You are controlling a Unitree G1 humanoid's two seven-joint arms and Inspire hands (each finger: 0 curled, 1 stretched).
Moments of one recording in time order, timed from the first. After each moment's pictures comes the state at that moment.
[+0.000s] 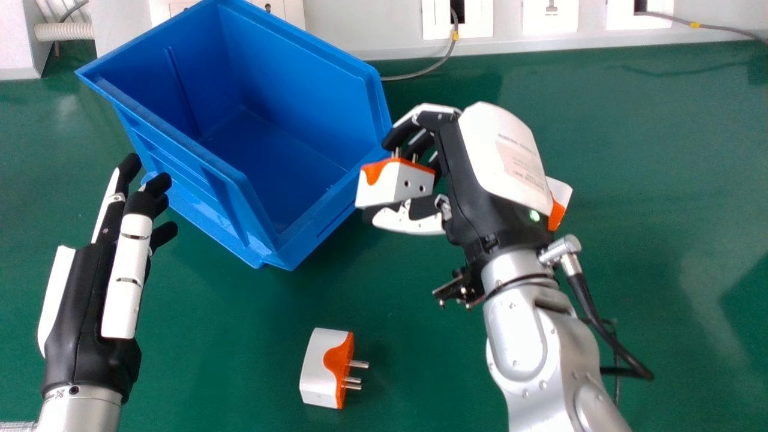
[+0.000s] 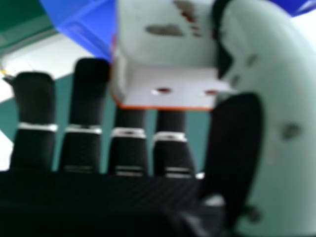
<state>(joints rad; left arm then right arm) 0.25 0.17 0.26 -0.20 -0.12 -0.17 -0.15 -0.34 0.00 0.43 -0.10 -0.86 0.41 -0.10</state>
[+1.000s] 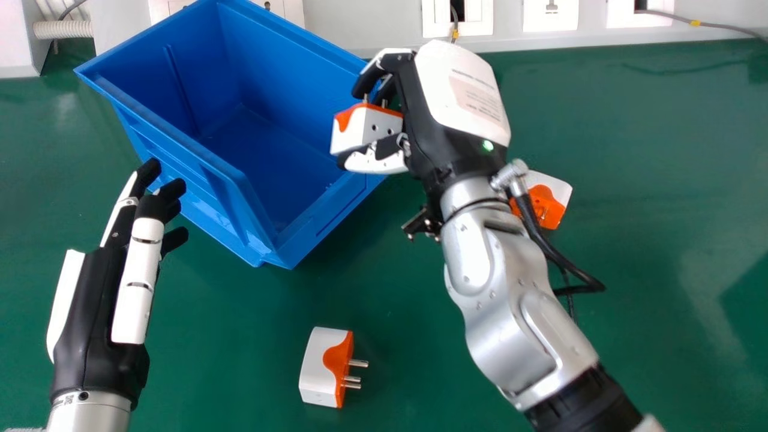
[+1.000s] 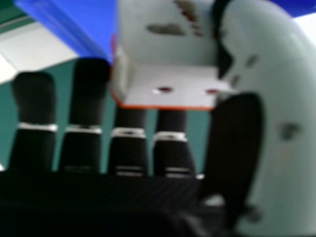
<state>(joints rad) 0.28 0.16 0.22 -0.27 -0.10 -0.13 -0.12 -0.66 0.05 0.41 0.28 -0.80 0.36 -0.17</state>
